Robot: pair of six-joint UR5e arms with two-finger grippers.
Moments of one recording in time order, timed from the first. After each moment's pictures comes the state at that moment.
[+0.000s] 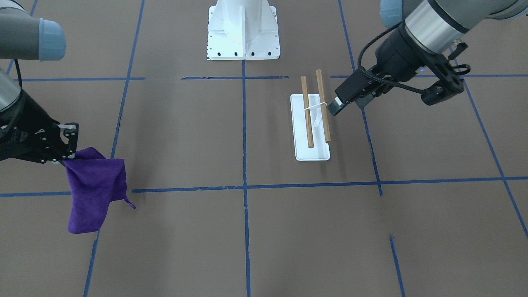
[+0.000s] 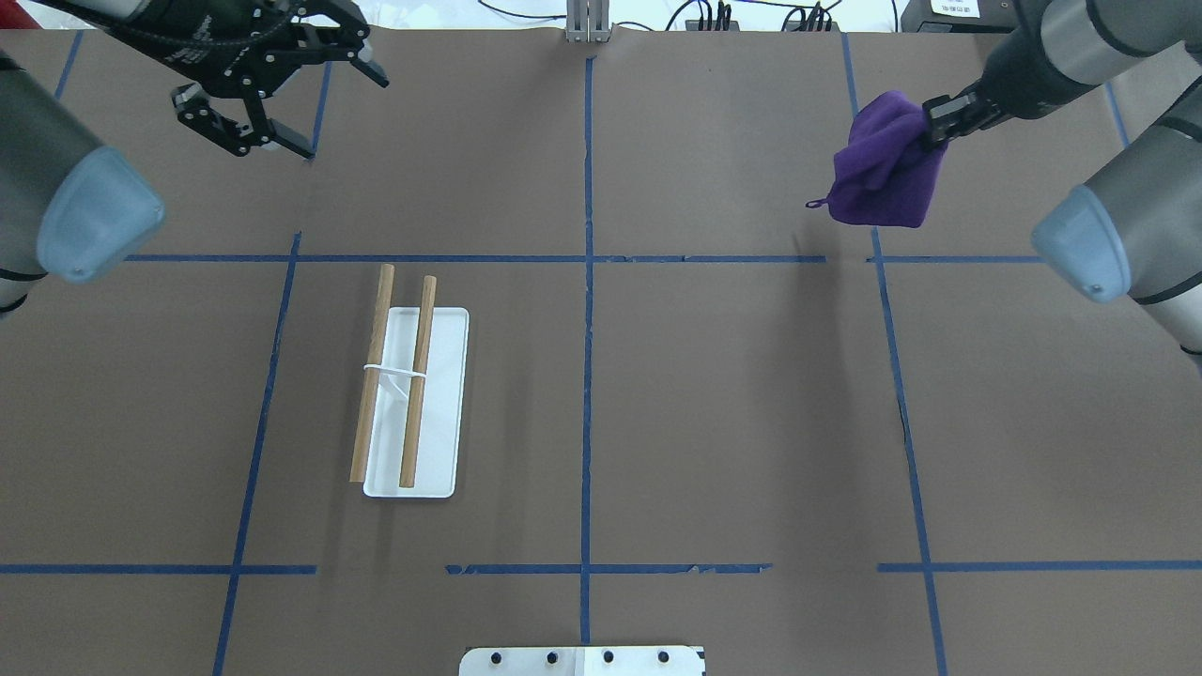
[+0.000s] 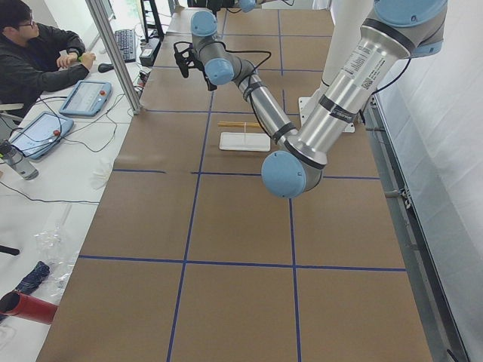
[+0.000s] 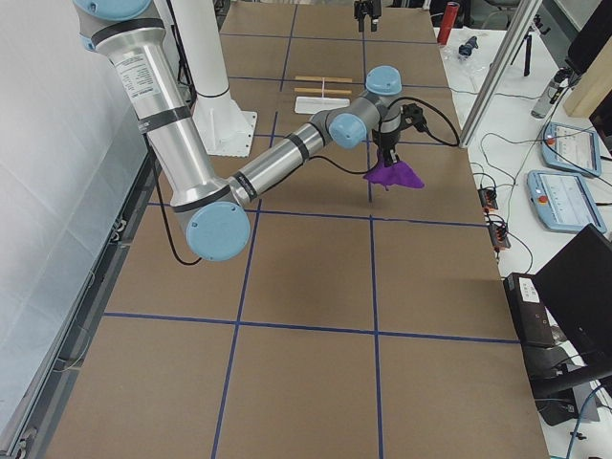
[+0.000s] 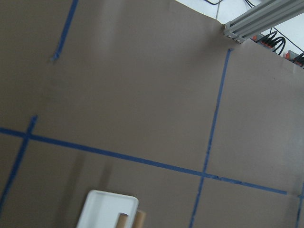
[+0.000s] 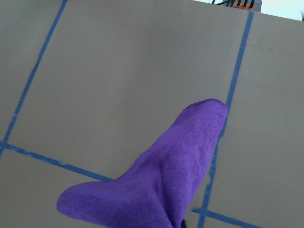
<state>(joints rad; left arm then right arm) -1.02 -2.20 -1.85 -1.78 -2.39 -1.71 1.05 -1.15 1.82 -1.43 2.16 0.68</state>
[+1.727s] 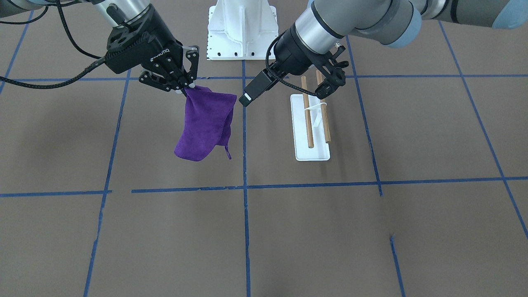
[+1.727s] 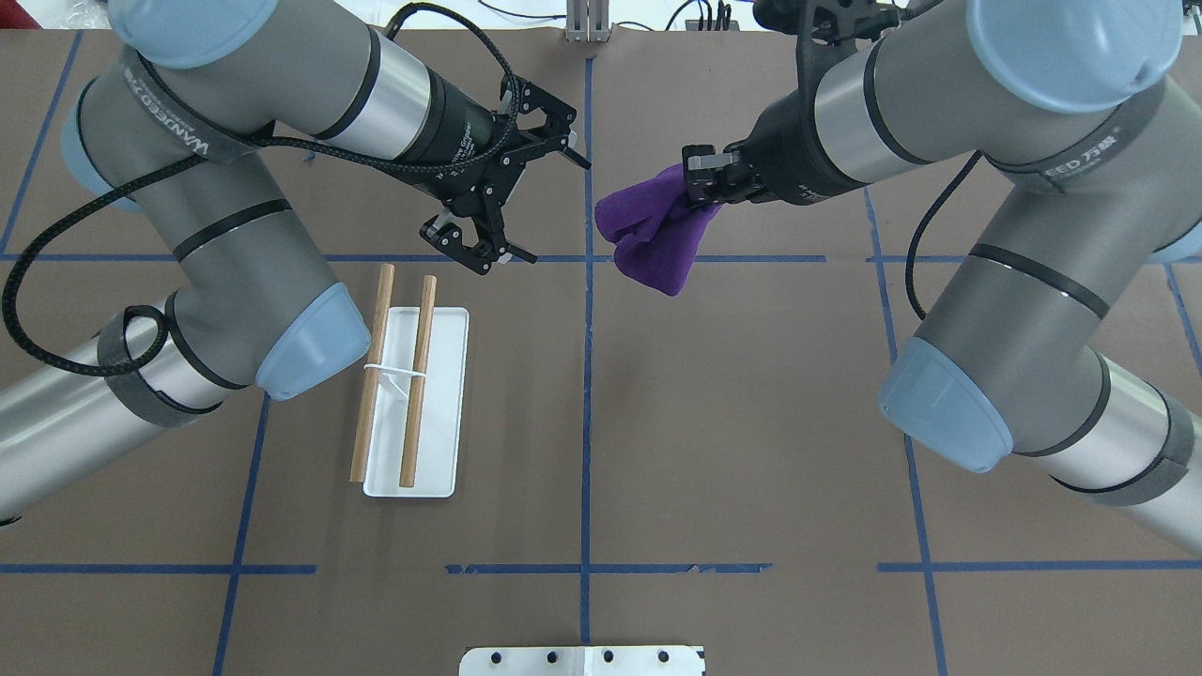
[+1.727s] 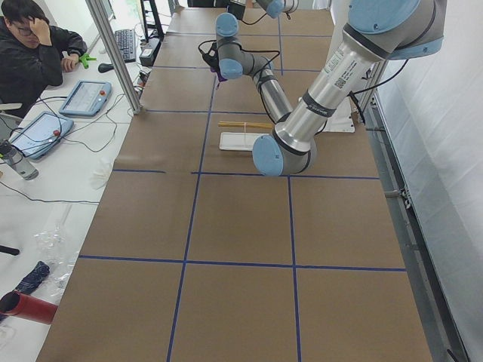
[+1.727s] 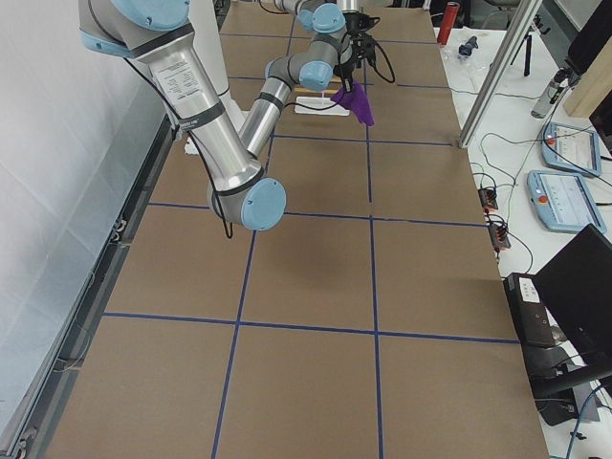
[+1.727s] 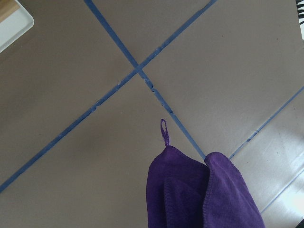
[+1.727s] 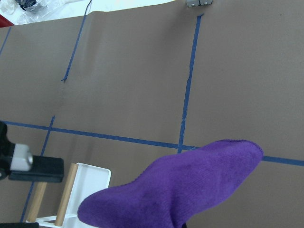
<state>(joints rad) -0.77 -2.31 -1.75 -2.02 -2.22 -2.25 0.77 -0.98 2.02 -1.43 2.01 1.11</state>
